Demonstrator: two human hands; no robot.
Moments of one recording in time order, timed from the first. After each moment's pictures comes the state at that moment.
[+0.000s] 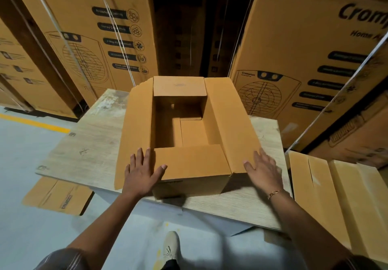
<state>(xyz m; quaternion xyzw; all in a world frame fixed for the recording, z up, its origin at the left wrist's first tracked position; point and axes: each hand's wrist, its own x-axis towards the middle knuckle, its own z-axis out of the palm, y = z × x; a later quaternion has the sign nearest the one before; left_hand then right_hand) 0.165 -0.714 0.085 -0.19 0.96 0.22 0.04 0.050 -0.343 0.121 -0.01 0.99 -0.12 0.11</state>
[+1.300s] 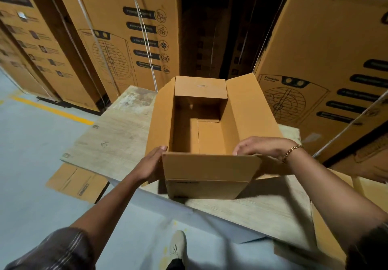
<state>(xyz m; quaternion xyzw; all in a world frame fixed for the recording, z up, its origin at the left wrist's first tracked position) 0.162 -0.737 0.140 -0.23 0.79 0.57 0.08 -0.005 -0.434 0.244 -0.24 0.83 -0.22 0.45</state>
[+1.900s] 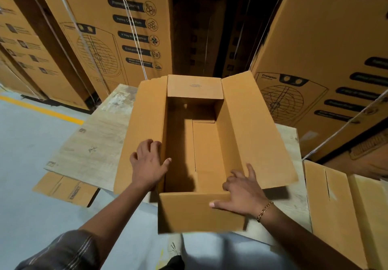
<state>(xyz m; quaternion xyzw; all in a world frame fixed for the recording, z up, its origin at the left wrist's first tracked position) 0.111 -0.735 0.102 -0.22 0.96 0.15 -0.04 0.063 -0.436 0.131 -0.34 0.92 0.10 0.19</state>
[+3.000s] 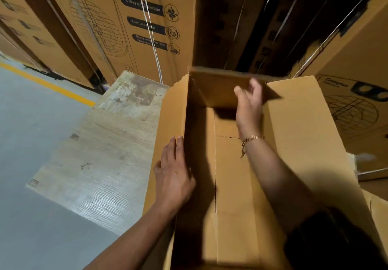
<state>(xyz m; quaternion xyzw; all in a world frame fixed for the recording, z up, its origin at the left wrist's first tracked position) -0.021 -0.763 0.085 -0.25 0.94 0.25 0.00 -0.233 -0.665 0.137 0.01 0.77 -0.63 0.00</state>
